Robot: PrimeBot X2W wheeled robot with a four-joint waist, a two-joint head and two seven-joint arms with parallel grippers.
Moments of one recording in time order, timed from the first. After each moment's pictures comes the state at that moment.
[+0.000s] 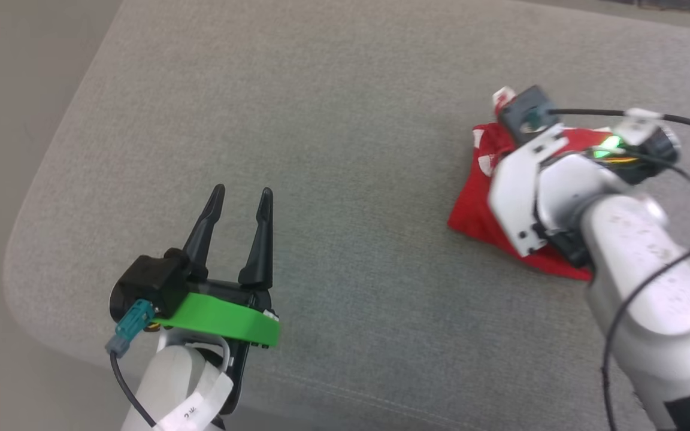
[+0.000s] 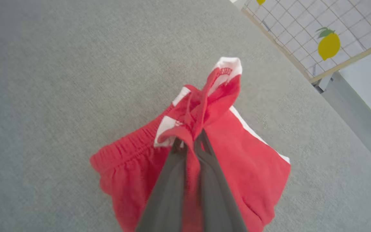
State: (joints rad) left arm -0.21 0.05 -0.16 0.07 -0.29 -0.12 -0.26; right arm -0.67 -0.22 0.35 0.28 0.04 0.13 0.70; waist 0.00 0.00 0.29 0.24
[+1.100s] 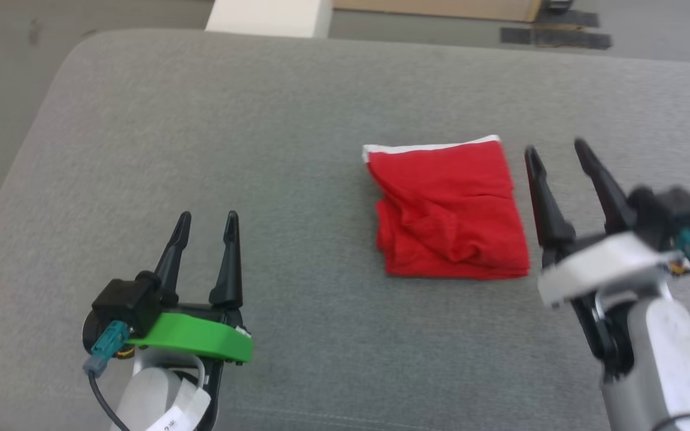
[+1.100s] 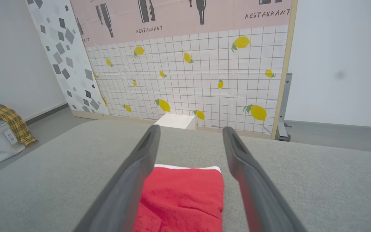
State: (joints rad) left arm -0.15 0.05 -0.07 0.09 -0.27 -0.12 -0.26; right arm -0.31 -0.09 0.05 0.09 0.21 0.13 -0.05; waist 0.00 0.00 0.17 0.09
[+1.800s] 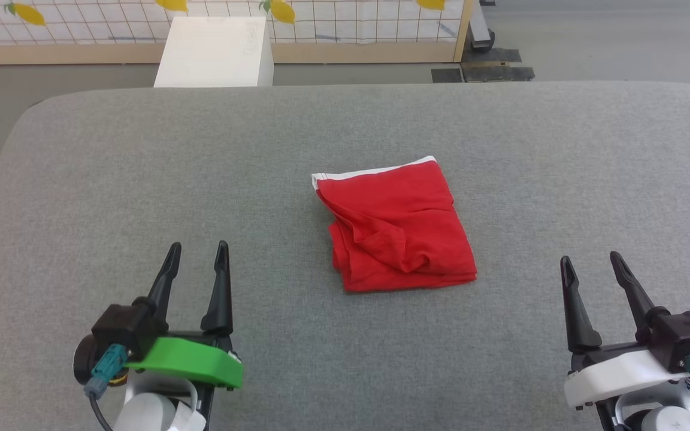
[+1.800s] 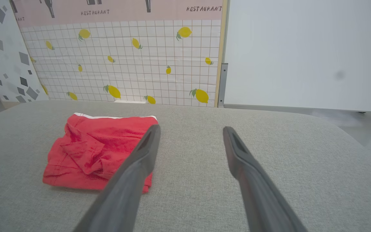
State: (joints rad) left arm -0.09 0.05 -0.03 0.11 -0.22 -0.12 -0.26; right arm 0.01 -0.06 -0.07 0.06 0.05 0.13 -0.21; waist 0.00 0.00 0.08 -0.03
